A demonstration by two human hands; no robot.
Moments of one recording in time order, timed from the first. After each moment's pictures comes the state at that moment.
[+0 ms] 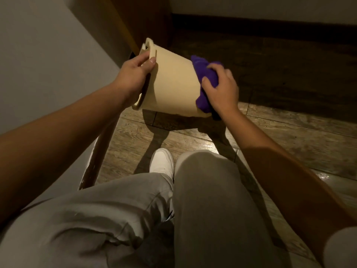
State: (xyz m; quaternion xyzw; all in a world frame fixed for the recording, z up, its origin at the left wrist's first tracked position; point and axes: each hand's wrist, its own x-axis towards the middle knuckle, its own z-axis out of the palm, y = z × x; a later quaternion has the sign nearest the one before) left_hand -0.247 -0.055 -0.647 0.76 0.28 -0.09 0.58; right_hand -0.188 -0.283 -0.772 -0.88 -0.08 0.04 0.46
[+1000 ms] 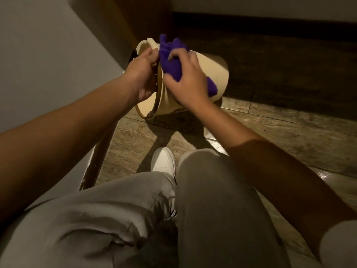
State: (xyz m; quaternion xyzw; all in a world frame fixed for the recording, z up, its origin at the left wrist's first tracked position) left_hand -0.236 -0.073 -0.649 0.63 0.30 -0.07 0.71; right_hand -0.219 -0.207 -0.706 -0.82 -0.19 -0.01 0.54
